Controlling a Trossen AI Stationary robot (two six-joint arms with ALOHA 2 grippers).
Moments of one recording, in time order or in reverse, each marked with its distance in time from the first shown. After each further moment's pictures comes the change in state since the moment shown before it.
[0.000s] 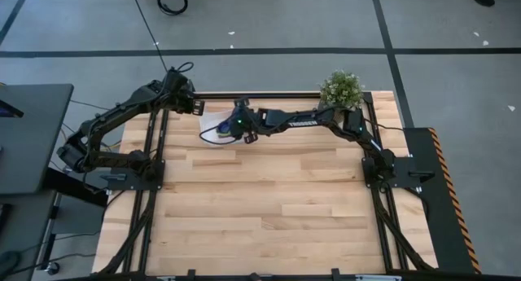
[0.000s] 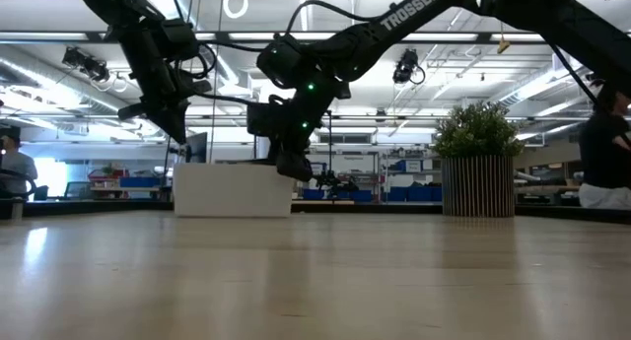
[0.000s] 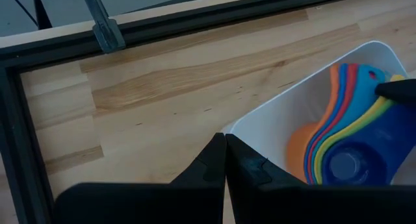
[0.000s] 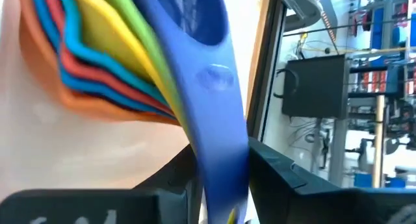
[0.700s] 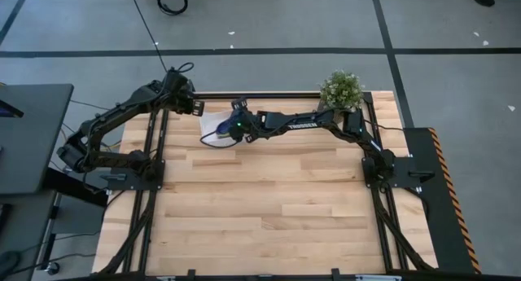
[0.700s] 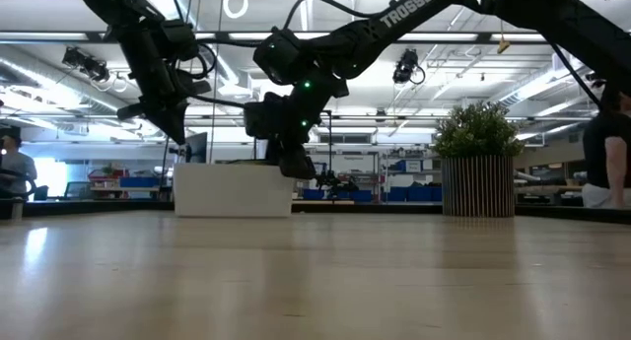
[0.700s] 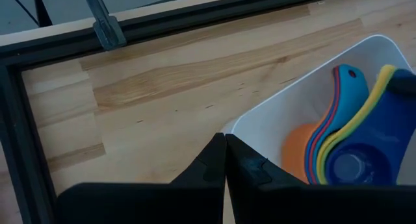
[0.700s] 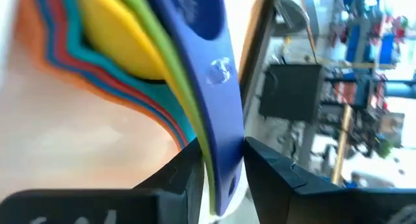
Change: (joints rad) left arm 0.000 0.000 0.000 -0.011 0.000 0.008; right arm 0.026 0.000 0.000 0.026 0.086 -0.137
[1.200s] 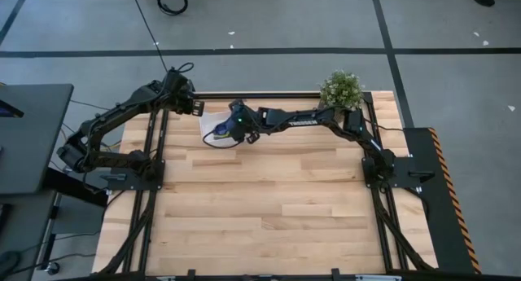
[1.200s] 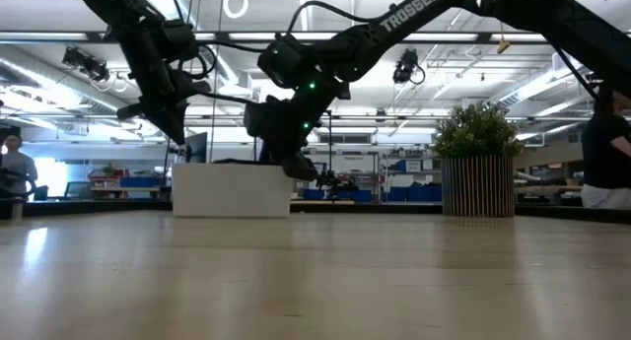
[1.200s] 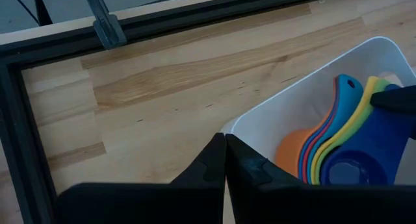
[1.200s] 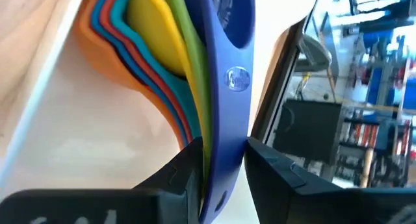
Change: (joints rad) left arm 0.000 0.000 0.000 -0.003 0.000 0.000; right arm -0.027 -0.001 0.000 -0.011 -0.208 -0.073
